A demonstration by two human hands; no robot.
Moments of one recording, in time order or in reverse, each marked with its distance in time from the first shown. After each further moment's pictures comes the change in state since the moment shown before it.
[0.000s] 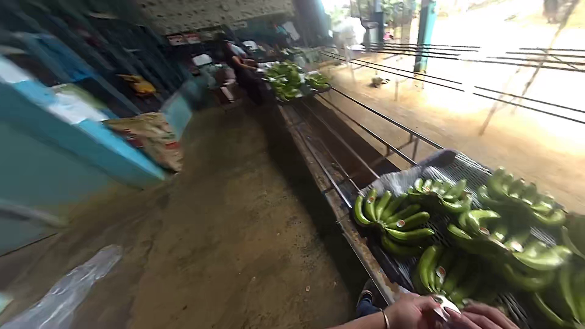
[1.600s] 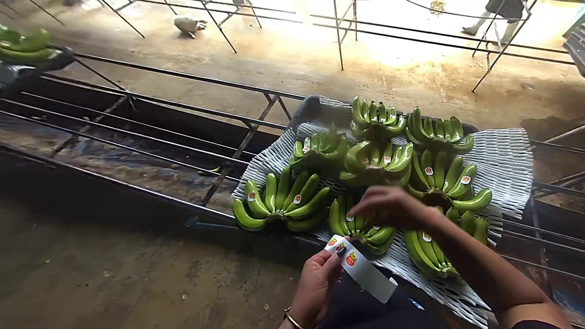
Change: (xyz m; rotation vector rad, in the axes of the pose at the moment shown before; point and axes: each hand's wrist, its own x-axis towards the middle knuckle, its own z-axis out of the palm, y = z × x) left_hand -0.004 0.010 0.010 0.179 0.173 0.242; right_hand 0.037 0.054 -0.064 0.211 -0.130 0.276
